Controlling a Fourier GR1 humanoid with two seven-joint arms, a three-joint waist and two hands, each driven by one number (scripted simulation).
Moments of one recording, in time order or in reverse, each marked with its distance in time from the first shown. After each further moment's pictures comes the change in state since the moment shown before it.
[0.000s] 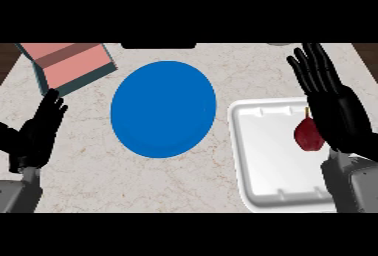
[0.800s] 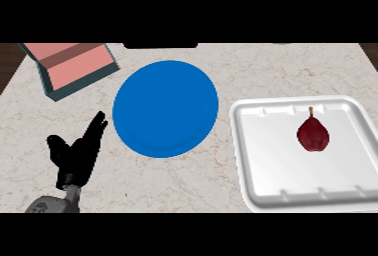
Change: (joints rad) left arm 0.079 -0.143 -0.162 -0.040 -0.053 0.010 0.067; right arm 0.112 -0.253 -0.611 0.537 -0.102 -0.103 -0.201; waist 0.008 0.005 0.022
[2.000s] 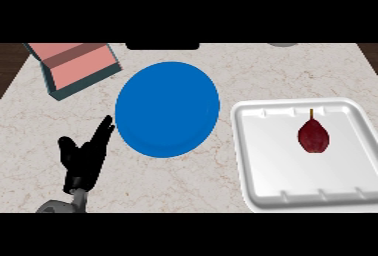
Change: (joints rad) left arm 0.027 -0.051 -0.005 -0.039 -0.066 0.000 0.063; right arm 0.026 -0.239 0.309 -0.060 0.273 0.271 0.298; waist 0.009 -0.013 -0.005
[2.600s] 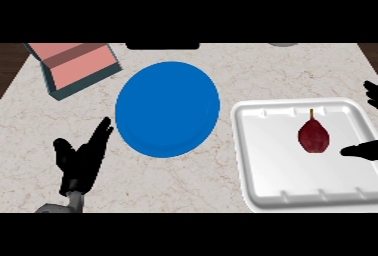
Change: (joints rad) left arm 0.026 -0.015 0.036 -0.028 -0.017 -0.044 0.024; right arm -0.028 0.113 0.110 -0.102 0.098 -0.026 0.189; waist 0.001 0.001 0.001
